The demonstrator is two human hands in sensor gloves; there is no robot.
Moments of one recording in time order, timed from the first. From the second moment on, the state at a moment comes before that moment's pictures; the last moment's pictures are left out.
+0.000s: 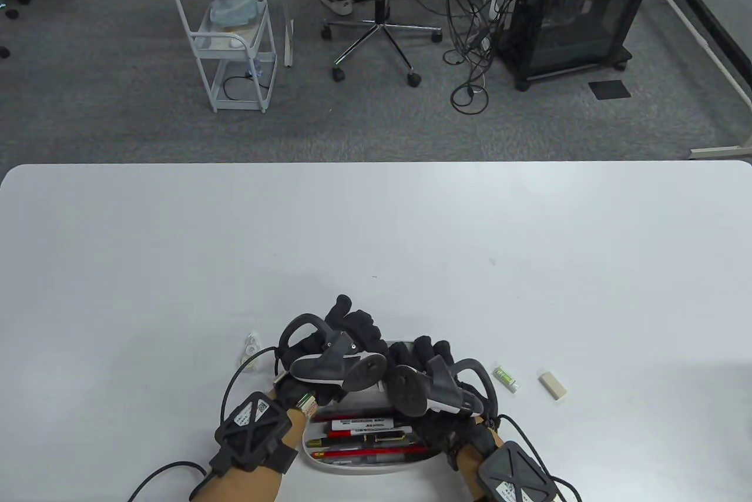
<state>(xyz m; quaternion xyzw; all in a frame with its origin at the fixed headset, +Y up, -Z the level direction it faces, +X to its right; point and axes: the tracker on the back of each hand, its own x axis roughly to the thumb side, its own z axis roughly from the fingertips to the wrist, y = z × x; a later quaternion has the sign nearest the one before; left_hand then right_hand) -0.088 -0.722 -0.339 0.04 -0.39 -0.12 0.91 0.046 -0.750 -0.292 0.24 0.13 0.96 0.07</state>
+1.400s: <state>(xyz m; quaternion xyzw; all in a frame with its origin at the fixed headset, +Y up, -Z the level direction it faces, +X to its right) -0.114 -0.723 -0.338 0.08 -0.25 -0.16 0.95 0.112 -0.751 -0.275 0.11 0.20 0.97 -0.04</state>
